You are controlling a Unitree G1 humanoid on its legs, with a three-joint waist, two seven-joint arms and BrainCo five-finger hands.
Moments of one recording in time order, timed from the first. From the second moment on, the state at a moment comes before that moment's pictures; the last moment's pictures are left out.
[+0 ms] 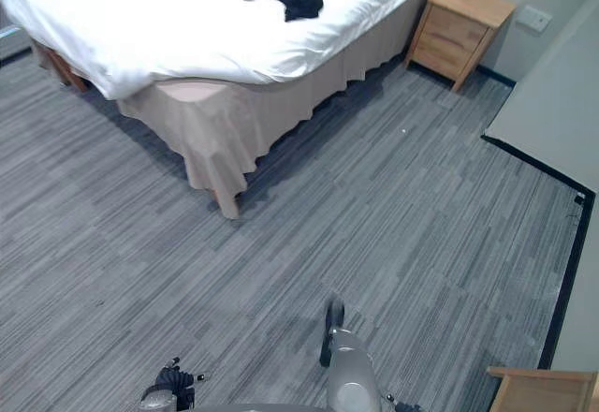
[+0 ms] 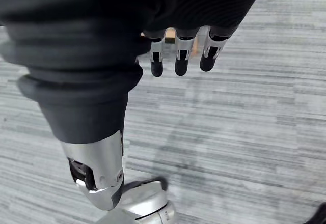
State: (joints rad) left arm 0.00 0.04 0.25 1.10 0.13 -0.02 0.17; right arm 0.05 -0.03 -0.61 1.10 0.00 0.03 -0.14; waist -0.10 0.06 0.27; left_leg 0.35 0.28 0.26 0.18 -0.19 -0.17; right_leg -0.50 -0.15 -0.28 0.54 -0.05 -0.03
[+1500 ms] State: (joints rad) left arm 0.07 0.09 0.32 0.75 0.04 -0.05 0.20; right arm 0.11 -0.04 -0.54 1.11 -0.03 0.03 -0.17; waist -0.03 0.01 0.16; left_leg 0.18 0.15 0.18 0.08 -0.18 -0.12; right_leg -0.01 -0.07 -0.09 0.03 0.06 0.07
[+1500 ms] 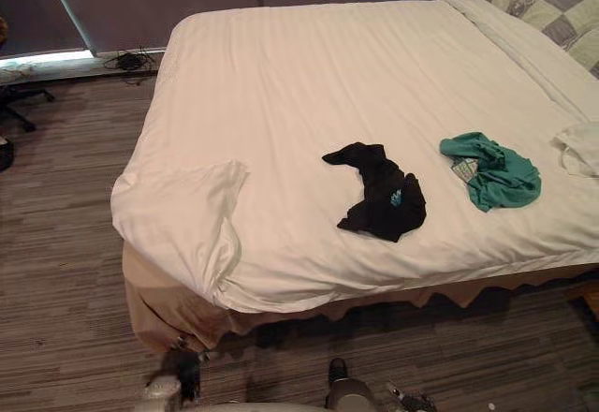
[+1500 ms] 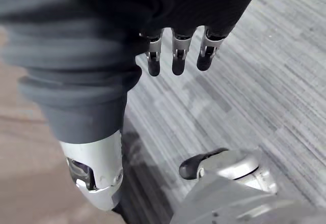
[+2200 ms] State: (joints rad) left arm -0.14 0.32 0.24 0.29 0.02 -0.16 0.33; right arm 0.14 -0.07 -0.53 0.99 -0.09 0.01 -0.18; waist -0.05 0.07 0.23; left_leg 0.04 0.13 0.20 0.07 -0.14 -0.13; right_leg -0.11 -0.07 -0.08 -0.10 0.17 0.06
